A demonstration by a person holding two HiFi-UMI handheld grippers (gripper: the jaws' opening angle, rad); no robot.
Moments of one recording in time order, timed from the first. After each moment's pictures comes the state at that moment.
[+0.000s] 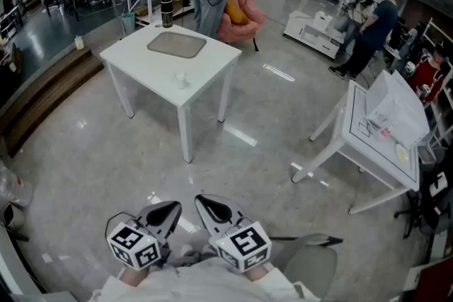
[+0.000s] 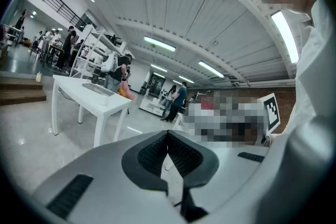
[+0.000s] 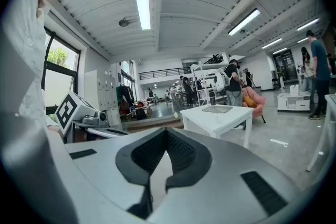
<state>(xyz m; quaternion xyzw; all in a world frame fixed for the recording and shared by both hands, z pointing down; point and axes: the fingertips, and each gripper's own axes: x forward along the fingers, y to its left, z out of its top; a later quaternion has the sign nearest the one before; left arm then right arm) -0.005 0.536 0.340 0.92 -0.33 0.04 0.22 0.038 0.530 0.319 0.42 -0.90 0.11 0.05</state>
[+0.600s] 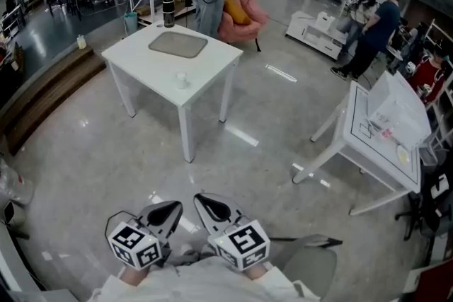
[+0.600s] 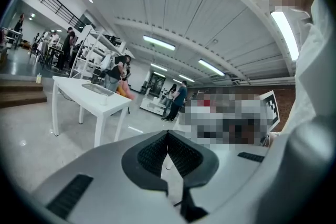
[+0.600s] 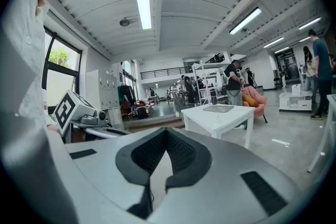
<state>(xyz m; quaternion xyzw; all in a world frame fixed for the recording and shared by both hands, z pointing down) 0.006 0.542 0.344 0.92 -0.33 0.05 0.21 0.043 0.532 0.322 0.41 -0.90 0.11 0.05</state>
